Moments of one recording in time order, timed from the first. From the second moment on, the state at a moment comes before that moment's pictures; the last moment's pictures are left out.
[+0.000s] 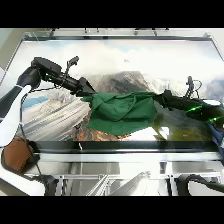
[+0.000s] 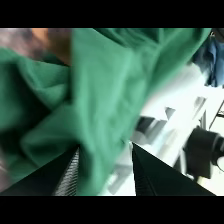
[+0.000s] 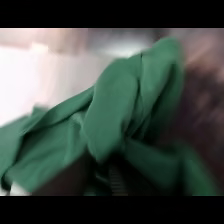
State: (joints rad) left arm -0.07 -1.82 1.58 -2.49 1.45 1.98; right arm -0.17 -1.38 0.73 -0.13 0.82 0.79
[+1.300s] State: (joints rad) left arm 0.12 -1.90 1.58 -2.48 1.67 1.92; right arm 0.14 -1.19 0.28 -0.22 0.70 1.24
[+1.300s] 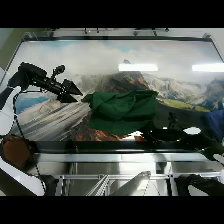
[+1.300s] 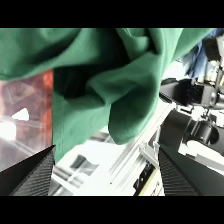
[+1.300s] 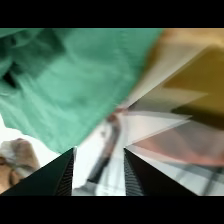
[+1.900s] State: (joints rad) left arm 0.12 -1.90 1.57 -2.48 1.62 1.93; right arm 0.24 -1.34 0.47 0.06 0.61 0.96
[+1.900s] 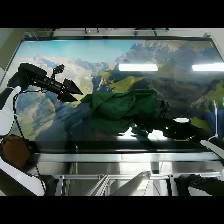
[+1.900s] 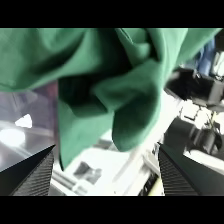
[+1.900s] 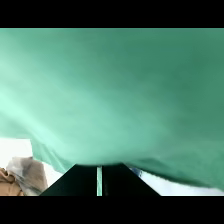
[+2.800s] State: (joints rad) left arm 0.03 -2.02 1.58 -2.39 1.31 1.77; right arm 0.20 -1.34 0.49 -0.01 0.75 0.93
